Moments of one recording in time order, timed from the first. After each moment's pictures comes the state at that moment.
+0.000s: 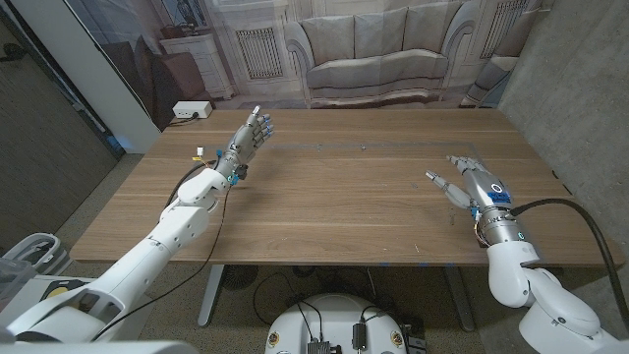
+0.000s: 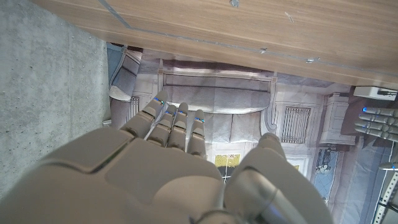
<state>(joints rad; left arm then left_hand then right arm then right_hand) 0.83 0.58 0.35 -1.36 -0.72 -0.26 -0.18 0.49 0.11 -0.10 0.06 0.31 0.06 0.04 0.20 0.18 0.09 -0.01 0.20 0.18 0.02 -0.01 0.19 0.18 0.02 -0.04 0.21 0.18 -1.63 -0.81 -0.13 -2.23 -0.64 -0.50 -0.47 0.23 0.02 0.10 -0.04 0.25 0.31 -0.03 0.20 0.19 0.34 0.02 0.23 0.18 0.23 -0.03 0.19 0.18 0.32 -0.04 0.20 0.18</state>
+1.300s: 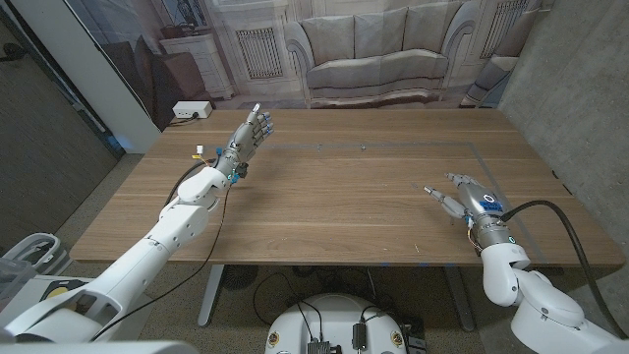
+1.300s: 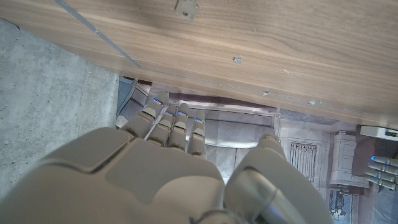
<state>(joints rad) 0.84 0.59 0.34 -1.40 -0.71 -0.25 -0.15 0.49 0.11 -0.10 0.05 0.30 0.06 0.05 0.20 0.18 0.10 -0.02 0.20 0.18 0.02 -0.01 0.19 0.18 0.01 -0.04 0.21 0.18 -1.54 -0.91 -0.27 -2.20 -0.53 -0.67 -0.45 0.23 0.02 0.10 -0.04 0.26 0.30 -0.03 0.20 0.19 0.33 0.02 0.23 0.18 0.23 -0.03 0.19 0.18 0.31 -0.04 0.20 0.18</state>
